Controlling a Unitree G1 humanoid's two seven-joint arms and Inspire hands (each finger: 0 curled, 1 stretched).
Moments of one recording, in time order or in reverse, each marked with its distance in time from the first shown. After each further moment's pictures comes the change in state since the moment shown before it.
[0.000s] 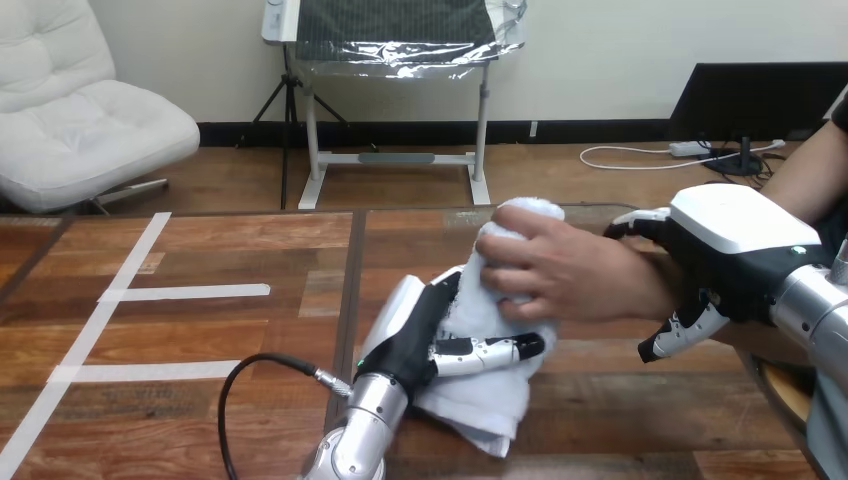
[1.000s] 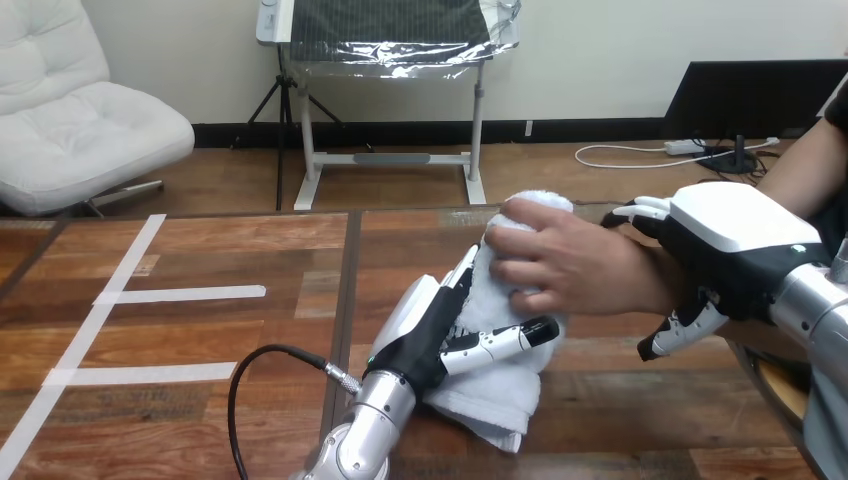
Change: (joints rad) left arm 0.001 0.009 -0.029 -0.034 0.003 0.010 -0.026; right arm 0.004 0.000 0.000 -0.030 0.010 -0.002 0.003
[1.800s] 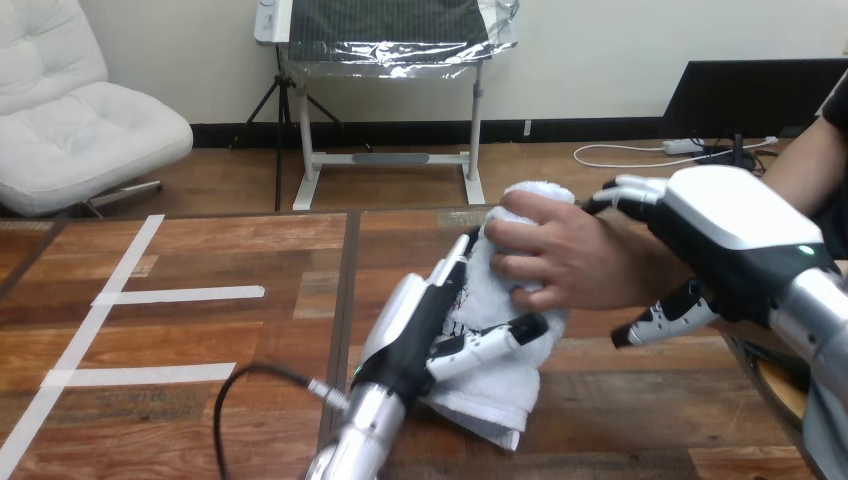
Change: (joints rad) left arm 0.138 0.021 0.019 -0.131 -0.030 -0.136 0.055; right arm 0.132 0.056 -0.090 -0.194 0.077 -0.005 -0.099
